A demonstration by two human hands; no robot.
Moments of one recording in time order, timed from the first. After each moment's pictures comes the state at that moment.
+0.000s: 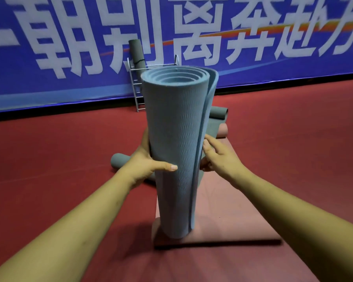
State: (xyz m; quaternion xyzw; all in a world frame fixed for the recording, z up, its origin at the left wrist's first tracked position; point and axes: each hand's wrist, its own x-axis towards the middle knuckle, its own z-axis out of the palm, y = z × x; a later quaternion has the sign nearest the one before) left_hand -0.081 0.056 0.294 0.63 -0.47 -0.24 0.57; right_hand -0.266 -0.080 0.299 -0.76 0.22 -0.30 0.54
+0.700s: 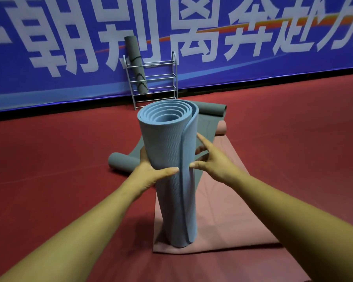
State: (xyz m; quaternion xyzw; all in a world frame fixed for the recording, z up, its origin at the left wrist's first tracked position) left_hand -0.078 0.047 0.248 0.70 -0.41 -0.23 0.54; right_hand -0.254 -0.097 0.274 -0.82 0.25 -0.22 0.46
